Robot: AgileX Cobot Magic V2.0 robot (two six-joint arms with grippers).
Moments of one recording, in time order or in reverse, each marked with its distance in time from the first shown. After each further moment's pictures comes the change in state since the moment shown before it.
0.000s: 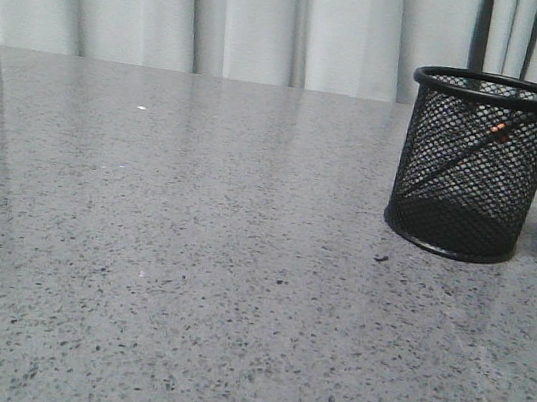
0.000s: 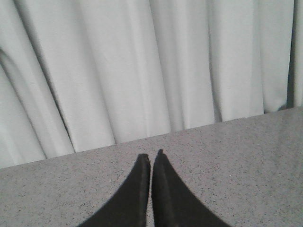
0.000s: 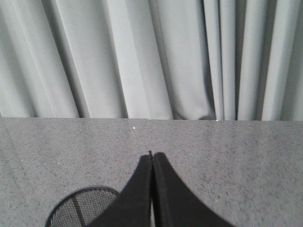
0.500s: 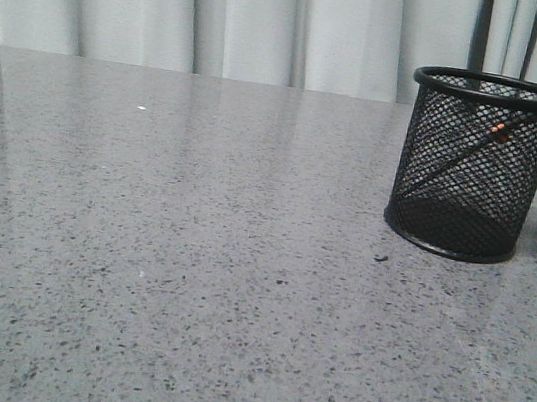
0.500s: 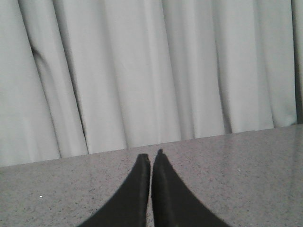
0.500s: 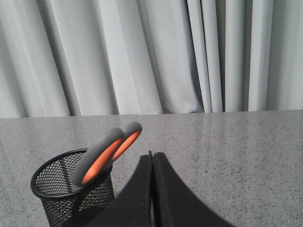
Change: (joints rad) left arm 0.000 -0.478 0.443 -0.005 -0.179 0.001; right arm 0.000 -0.298 0.306 0.002 -0.114 0.000
